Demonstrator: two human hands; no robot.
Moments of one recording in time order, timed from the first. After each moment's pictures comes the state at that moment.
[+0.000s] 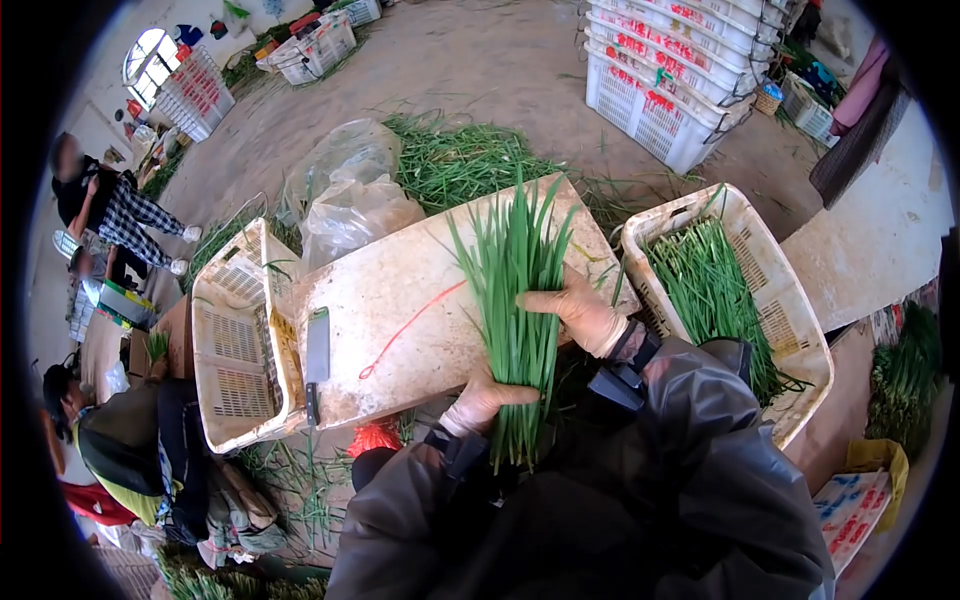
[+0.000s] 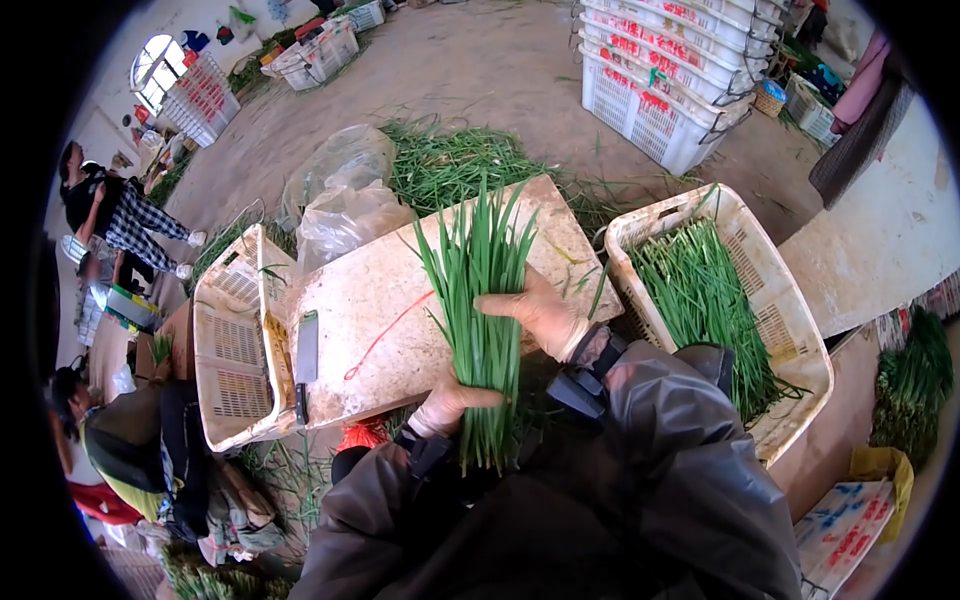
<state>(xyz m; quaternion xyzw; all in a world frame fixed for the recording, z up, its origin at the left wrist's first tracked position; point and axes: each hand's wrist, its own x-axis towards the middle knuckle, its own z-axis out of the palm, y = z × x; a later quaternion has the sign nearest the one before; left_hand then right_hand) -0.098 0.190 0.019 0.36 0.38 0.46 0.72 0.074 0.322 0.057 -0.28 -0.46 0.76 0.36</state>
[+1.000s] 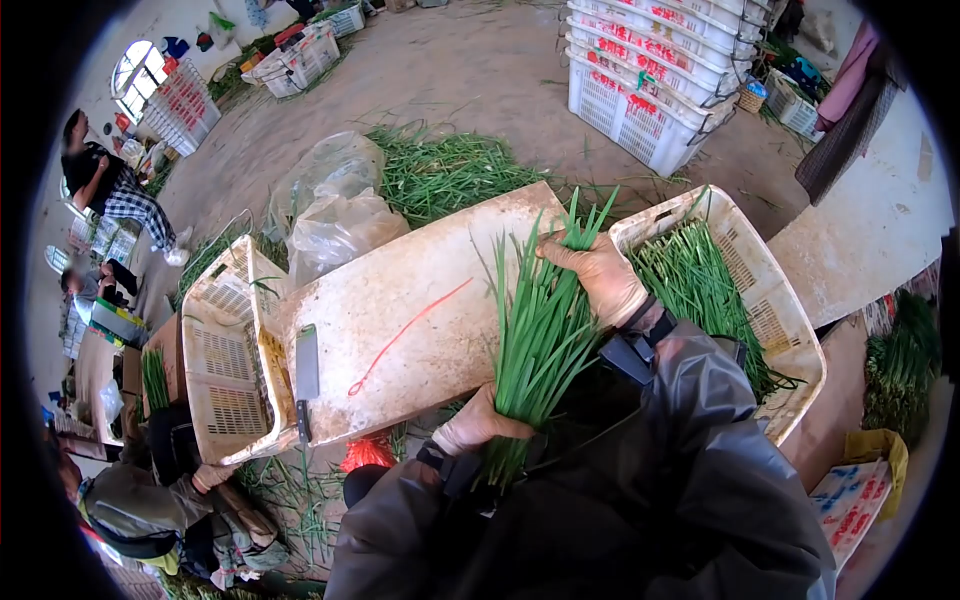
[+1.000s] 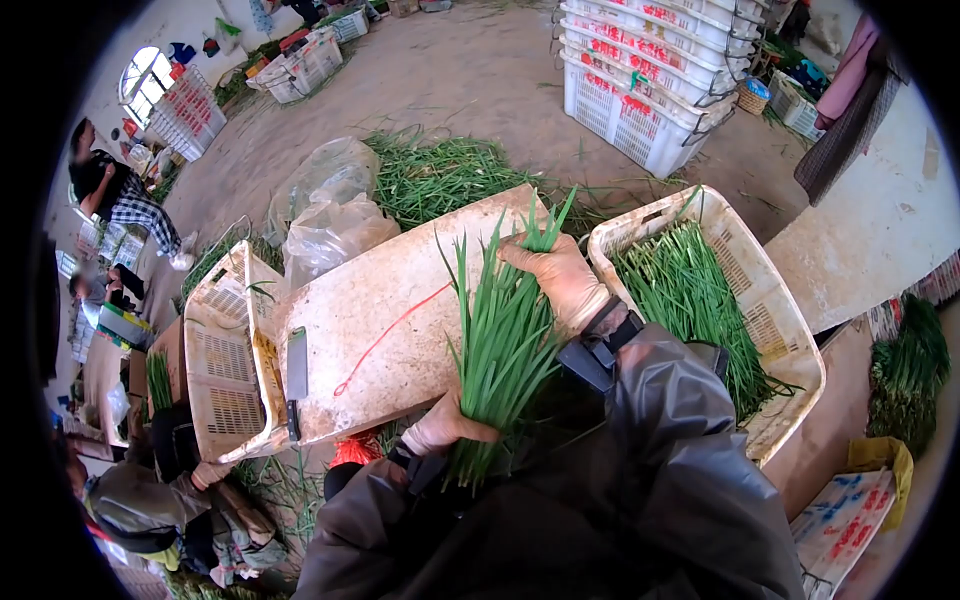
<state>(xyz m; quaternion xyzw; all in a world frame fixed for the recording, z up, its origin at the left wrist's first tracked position) -0.098 0.189 0.001 0.44 0.37 0.34 0.75 0.112 0.370 0.088 -0.36 -0.46 0.69 0.42</state>
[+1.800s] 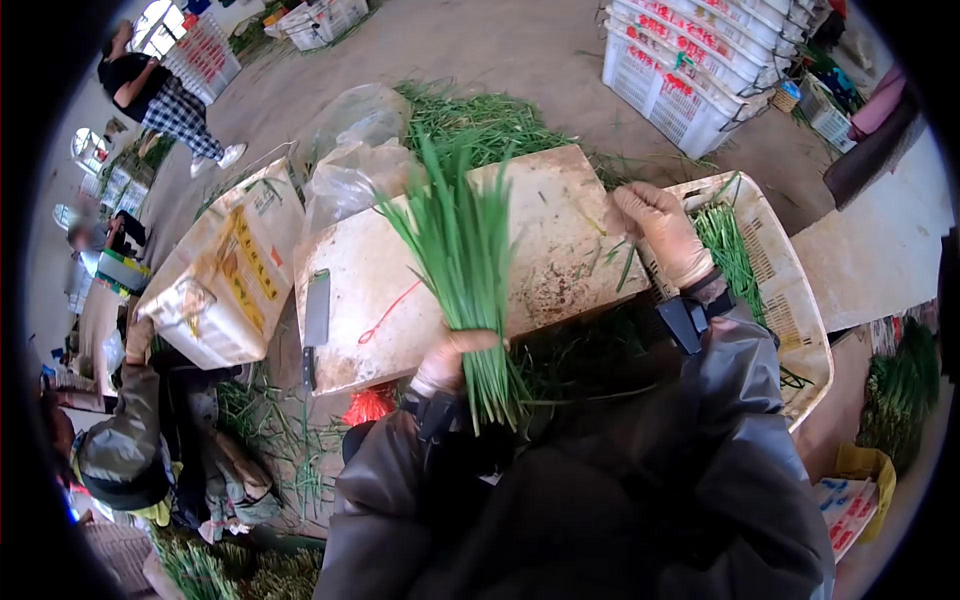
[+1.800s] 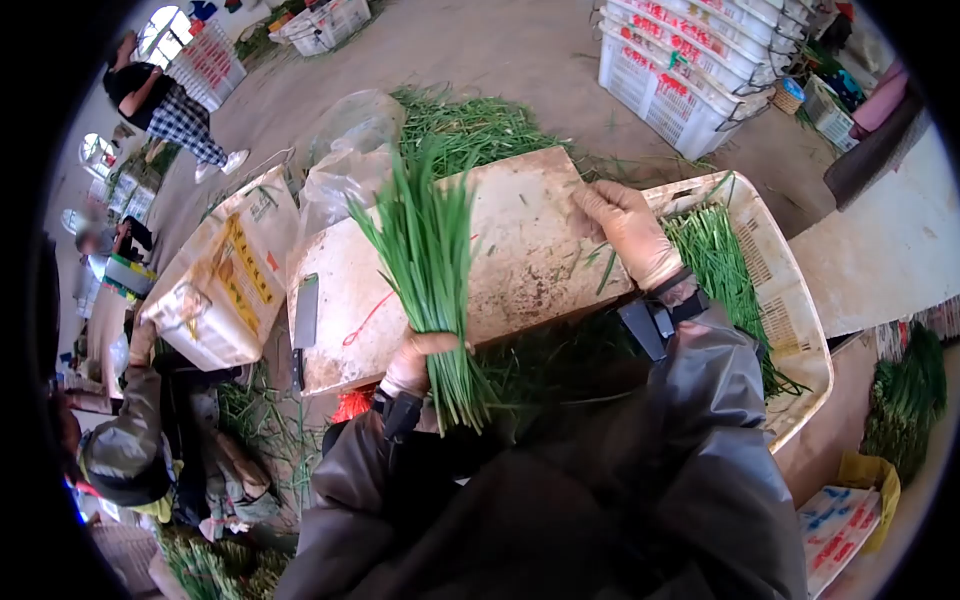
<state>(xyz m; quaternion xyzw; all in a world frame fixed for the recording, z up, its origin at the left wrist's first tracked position) -0.136 0.187 0.022 0.20 0.44 0.57 0.66 0.151 0.378 0.097 -0.43 -0.61 0.57 0.35</state>
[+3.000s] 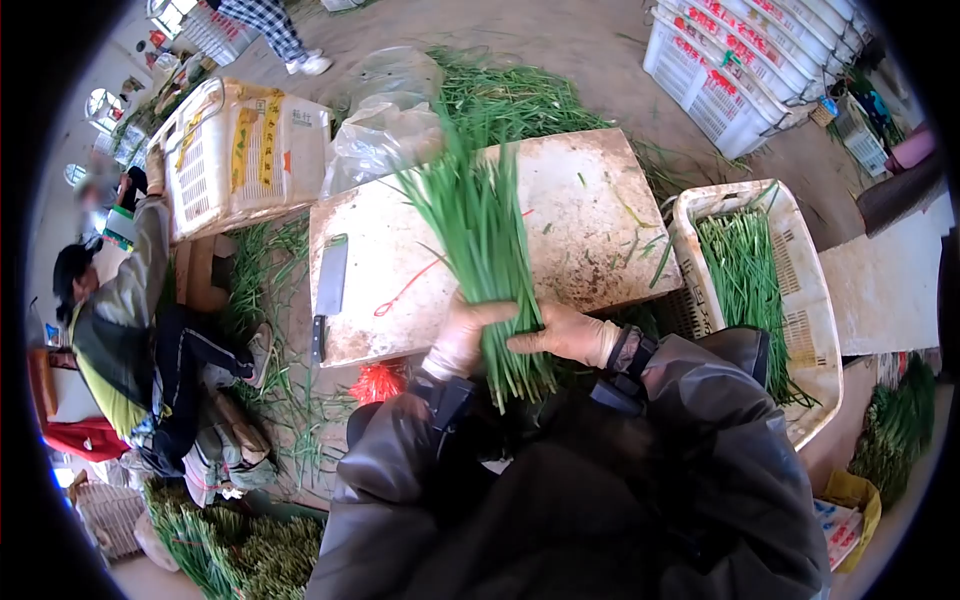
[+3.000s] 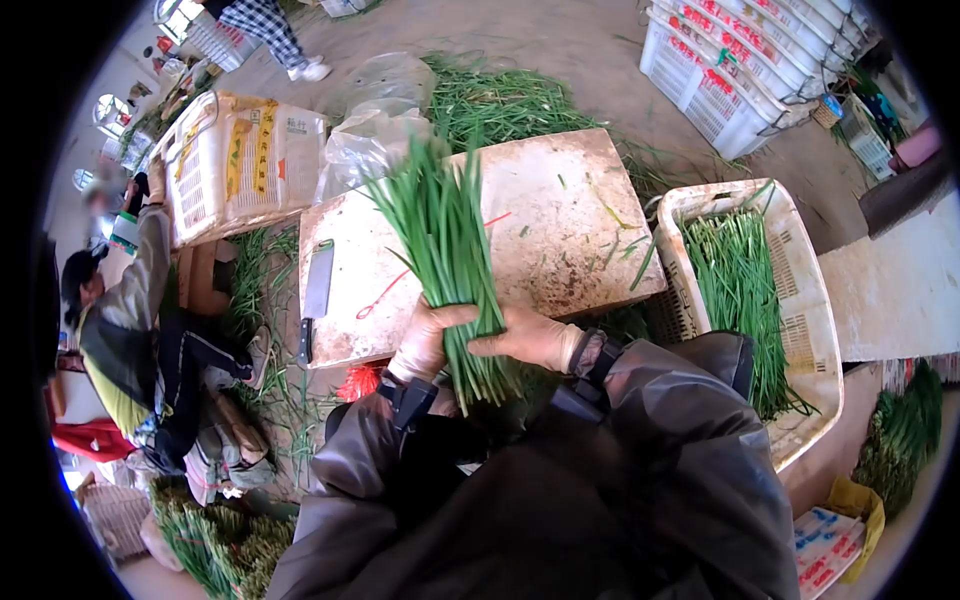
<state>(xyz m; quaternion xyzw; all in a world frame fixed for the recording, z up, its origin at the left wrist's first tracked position) -0.154 0.197 0.007 0.19 0.44 0.61 0.63 0.023 0.273 -0.028 -0.20 -0.65 0.72 0.11</state>
